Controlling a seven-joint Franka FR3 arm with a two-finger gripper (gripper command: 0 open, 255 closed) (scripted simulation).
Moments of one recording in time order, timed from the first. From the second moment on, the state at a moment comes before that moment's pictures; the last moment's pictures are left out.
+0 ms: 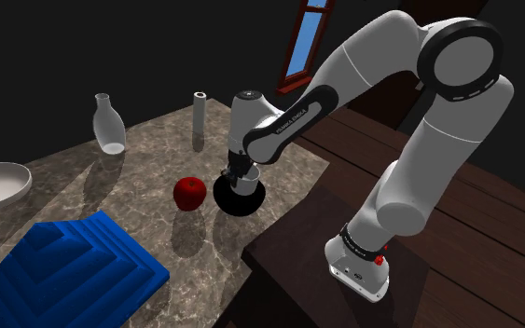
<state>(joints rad) 0.21 0.08 0.13 -2.52 -0.09 2.57 0.42</state>
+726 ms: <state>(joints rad) 0.21 0.07 0.13 -2.52 -0.08 2.55 0.42</state>
